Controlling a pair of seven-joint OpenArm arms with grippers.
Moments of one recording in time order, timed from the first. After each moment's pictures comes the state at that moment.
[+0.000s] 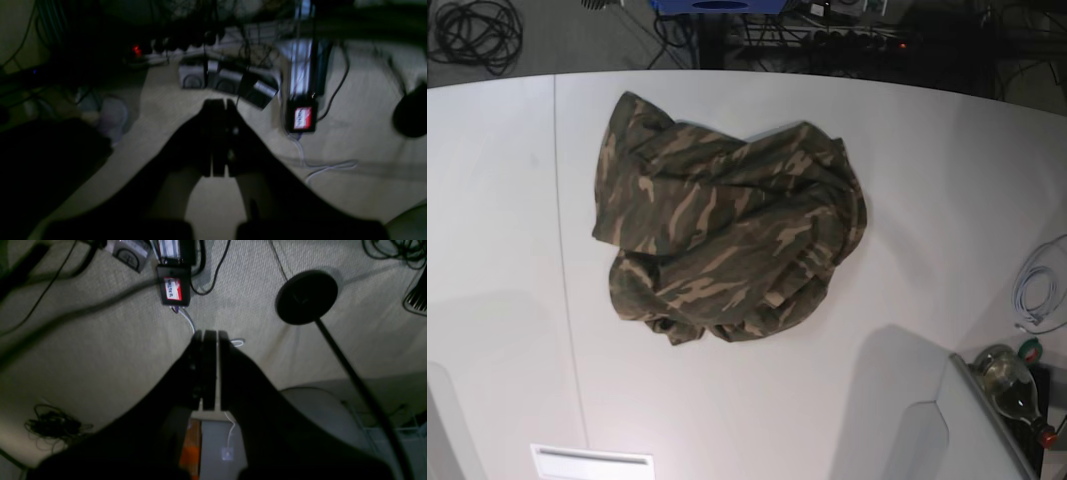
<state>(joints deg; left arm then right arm) 26.0 -10.9 1.8 24.9 0.7 -1.3 -18.8 -24.5 -0.3 -0.5 26.3 -2.1 0.2 -6.7</state>
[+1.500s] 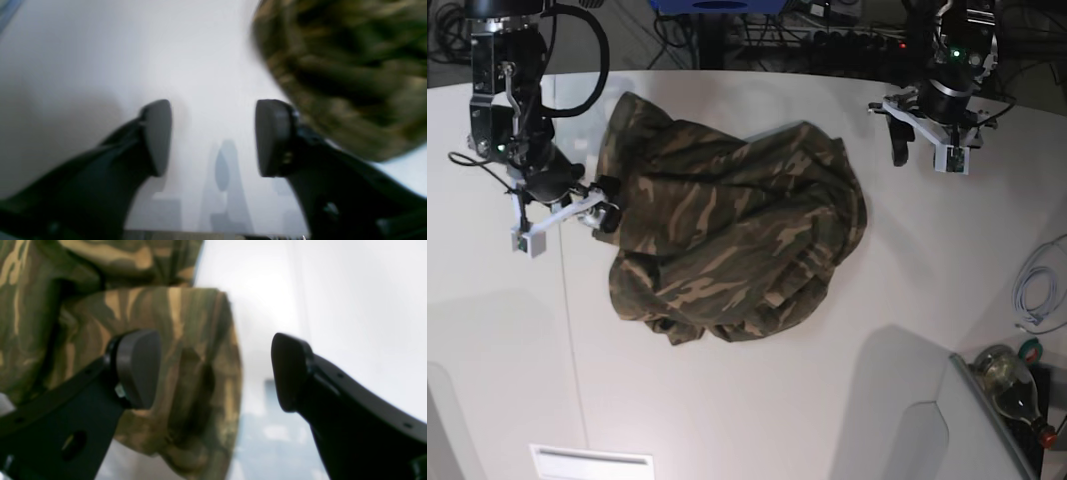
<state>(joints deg) 31.1 -17.7 -5.6 93.8 -13.2 -1.3 14.5 -11.7 5.7 5.0 88.8 30.8 -0.2 -41.5</state>
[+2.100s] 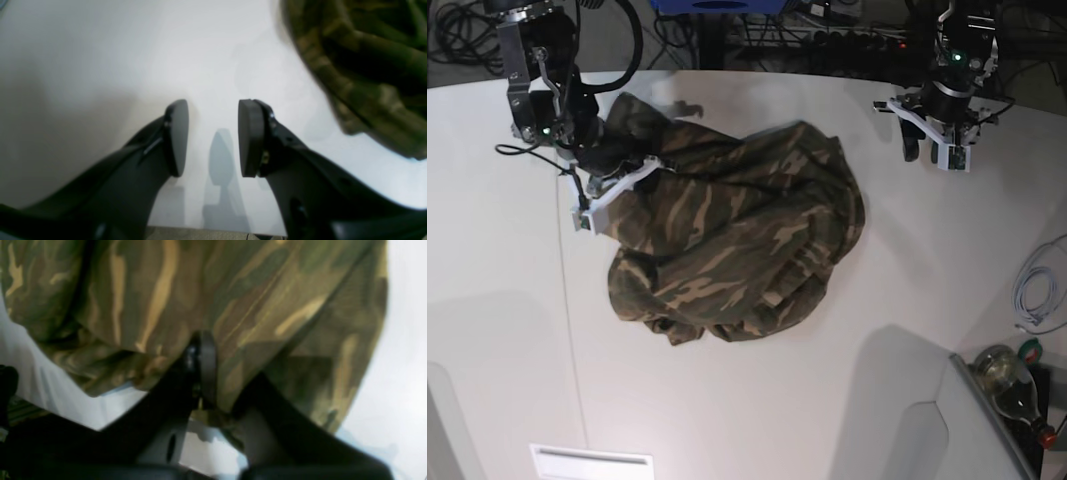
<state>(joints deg) 29.9 -18.0 -5.9 90.4 -13.2 -1.3 14.3 -14.0 5.6 -6.3 88.5 32.4 -0.3 -41.7</state>
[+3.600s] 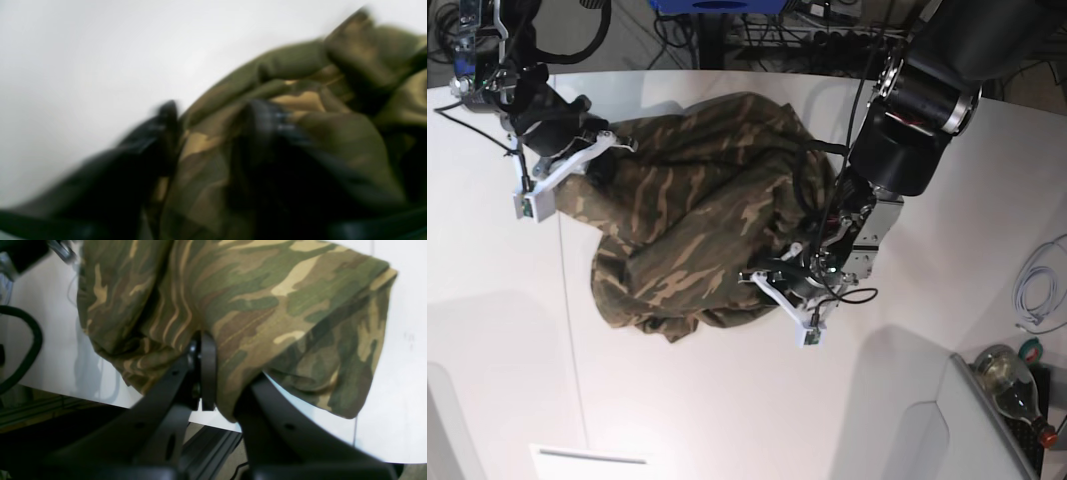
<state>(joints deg) -24.8 -5.2 24.0 37.7 -28.5 -1.2 14.5 -25.1 6.2 3.5 111.8 32.1 -0.5 -51.7</state>
